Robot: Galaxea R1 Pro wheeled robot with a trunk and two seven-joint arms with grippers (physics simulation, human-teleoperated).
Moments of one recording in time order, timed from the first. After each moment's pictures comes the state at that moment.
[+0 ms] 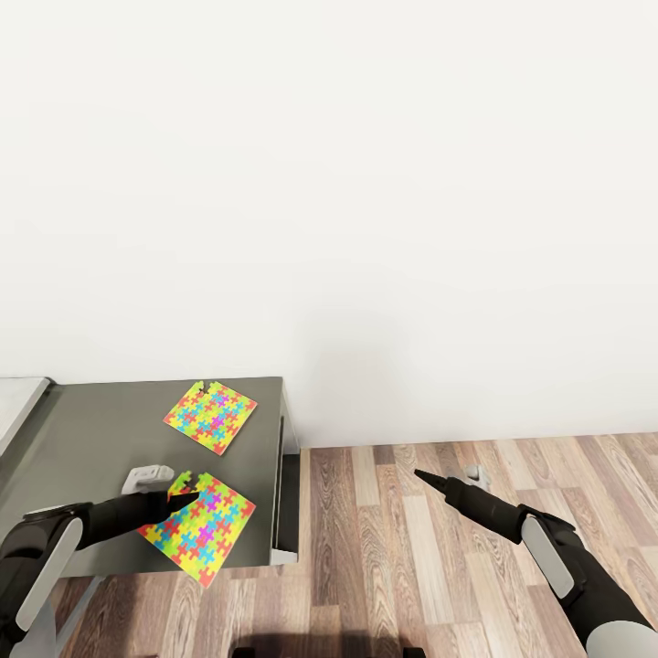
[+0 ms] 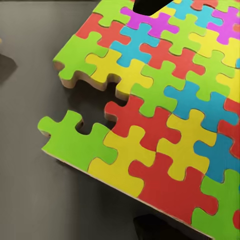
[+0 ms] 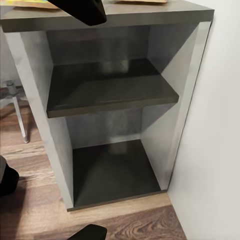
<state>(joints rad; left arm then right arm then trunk) -0.34 0.36 0.11 -1.26 0.31 0.78 -0.54 -0.49 -0.23 -0.06 -0.84 -0.59 0.54 0.74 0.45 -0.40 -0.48</state>
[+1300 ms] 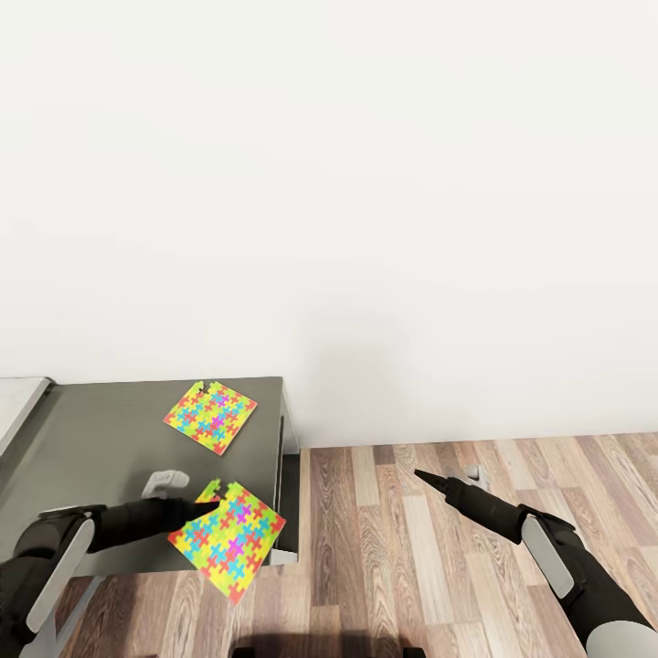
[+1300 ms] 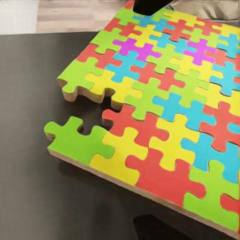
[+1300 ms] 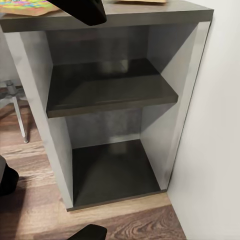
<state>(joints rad) -0.34 0.35 0.06 -1.27 0.31 0.83 -0.72 -0.49 -0.23 -0.06 -0.84 -0.59 0.54 0.74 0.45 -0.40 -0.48</state>
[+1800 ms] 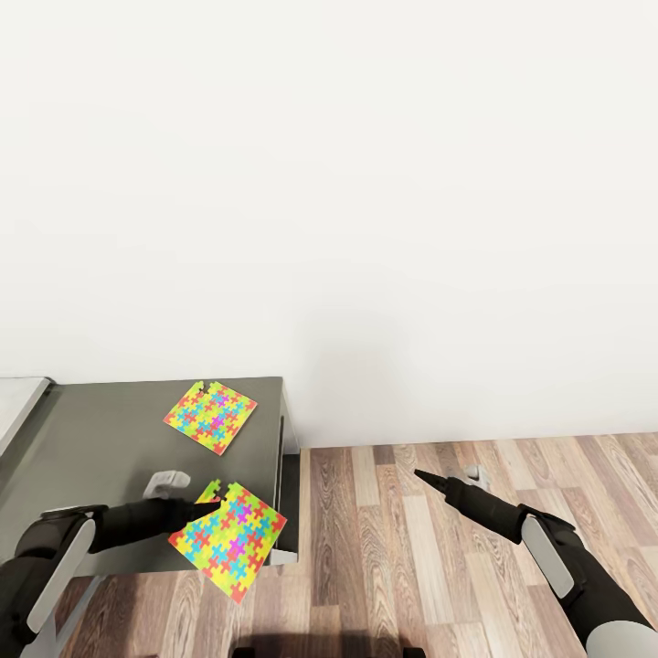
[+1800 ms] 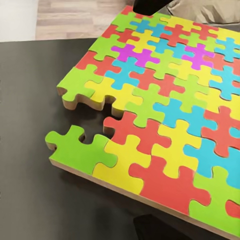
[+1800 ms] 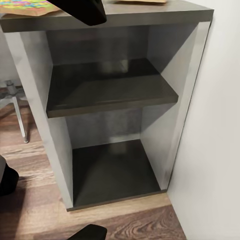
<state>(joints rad) -0.34 0.35 0.05 -1.27 0.32 0.83 -0.73 -0.49 -0.23 -0.06 -0.84 -0.59 0.54 0.74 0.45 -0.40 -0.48</state>
